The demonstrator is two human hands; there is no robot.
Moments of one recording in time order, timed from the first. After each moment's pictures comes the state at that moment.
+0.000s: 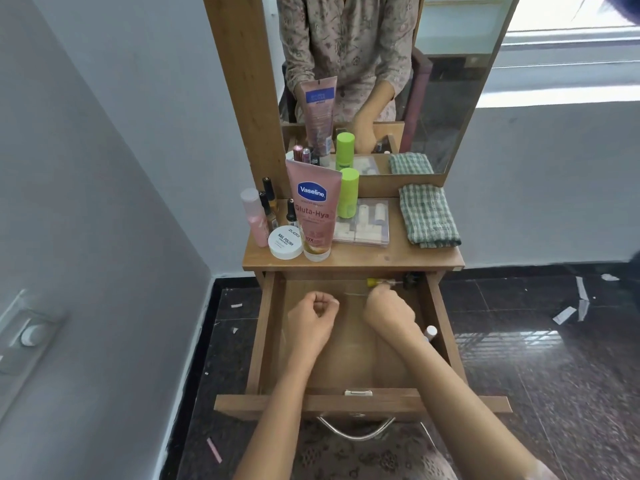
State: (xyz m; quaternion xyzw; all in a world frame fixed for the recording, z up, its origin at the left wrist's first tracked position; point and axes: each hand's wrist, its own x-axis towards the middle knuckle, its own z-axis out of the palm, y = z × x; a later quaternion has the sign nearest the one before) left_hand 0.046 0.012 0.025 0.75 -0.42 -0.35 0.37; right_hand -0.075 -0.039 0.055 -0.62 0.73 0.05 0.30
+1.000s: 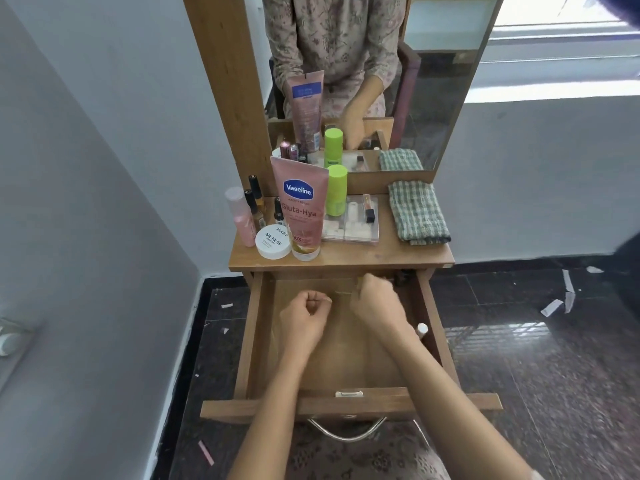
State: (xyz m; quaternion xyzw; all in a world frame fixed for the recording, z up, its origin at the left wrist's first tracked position) left_hand 0.041 0.005 0.020 0.74 -0.42 -0.36 0.39; right_hand -0.081 -0.040 0.051 -0.65 0.69 -0.12 0.30
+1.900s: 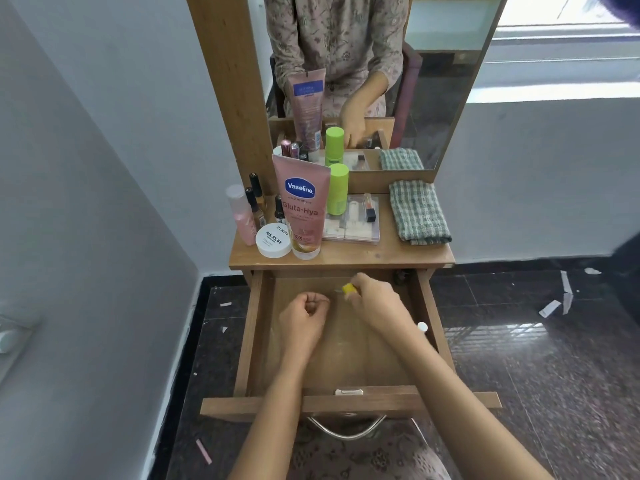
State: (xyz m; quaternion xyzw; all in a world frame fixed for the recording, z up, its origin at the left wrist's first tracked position) left_hand 0.040 0.005 0.013 0.75 -0.40 -0.37 0.39; right_hand -0.085 -0.034 0.064 -0.68 0.64 -0.08 0.34
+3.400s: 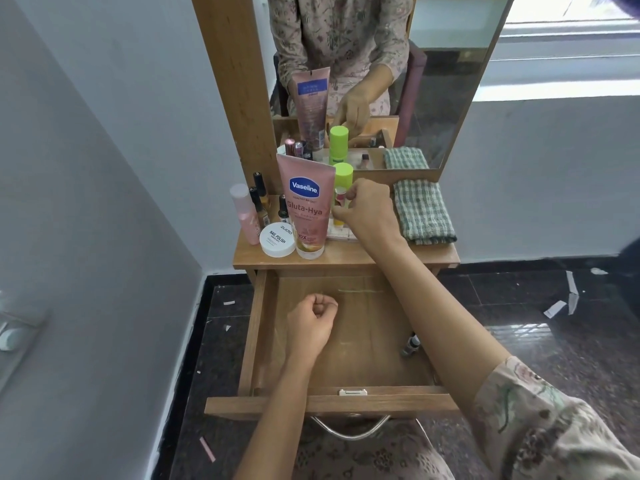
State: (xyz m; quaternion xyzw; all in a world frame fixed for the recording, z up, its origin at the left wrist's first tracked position) left_hand 0.035 0.011 0.021 0.75 -0.42 -0.38 0.36; right_hand -0.051 -0.118 0.132 -0.70 0.60 -0.32 0.22
